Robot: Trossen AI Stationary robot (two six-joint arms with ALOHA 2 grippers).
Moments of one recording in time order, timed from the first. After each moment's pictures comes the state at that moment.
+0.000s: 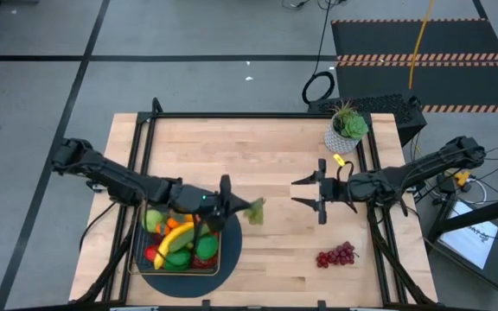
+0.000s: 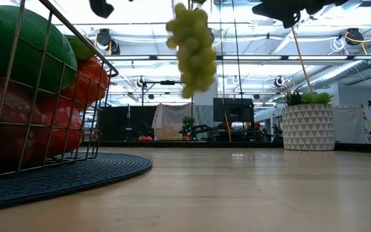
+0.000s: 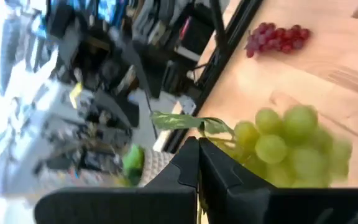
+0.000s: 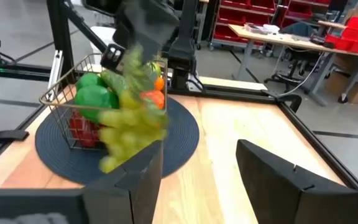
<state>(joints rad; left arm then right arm) -0.33 1.40 0.93 0.21 -0.32 1.02 0.33 0.93 0.57 0.14 0.39 -0.03</state>
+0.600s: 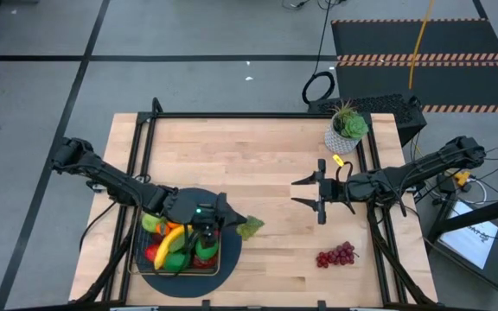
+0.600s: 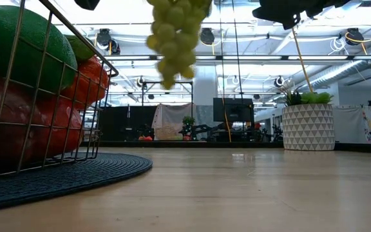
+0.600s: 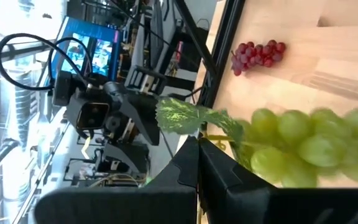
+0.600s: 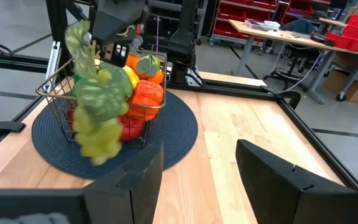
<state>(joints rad) -0.43 1.40 0.93 0.23 -0.32 1.22 0.33 0.93 0.57 0.12 0.39 -0.05</state>
